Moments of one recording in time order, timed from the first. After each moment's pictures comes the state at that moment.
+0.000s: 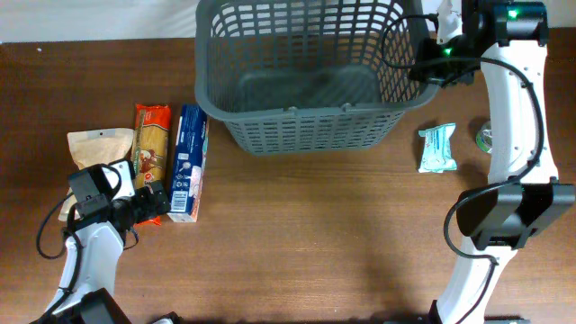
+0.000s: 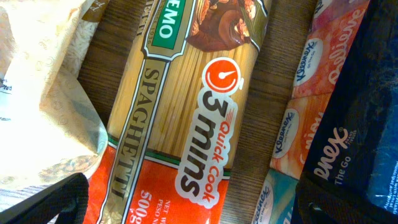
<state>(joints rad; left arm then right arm) 0.43 1.40 0.66 -0.35 0.19 0.08 -0.04 2.14 2.37 -1.46 -0.25 0.08</state>
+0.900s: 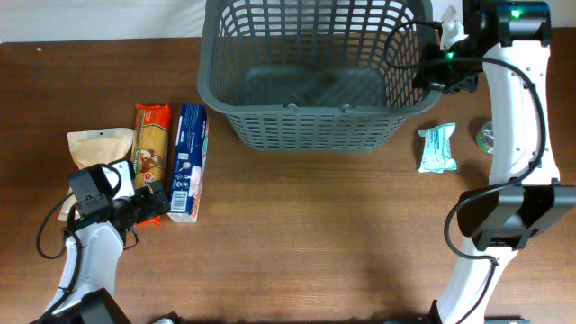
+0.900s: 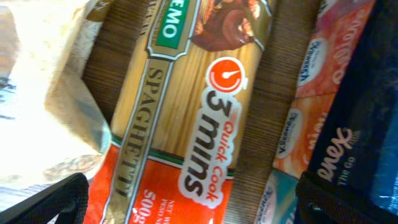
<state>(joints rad) 0.43 1.40 0.66 -0.35 0.17 0.08 -0.04 2.14 2.38 -1.53 -0.23 0.13</state>
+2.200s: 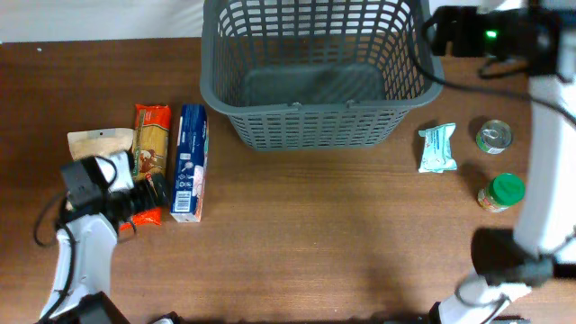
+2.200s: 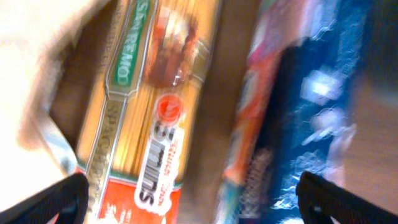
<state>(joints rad) 0.43 1.40 0.79 -0.47 0.31 0.06 -0.04 1.87 2.51 -1.38 -0.17 0.00</state>
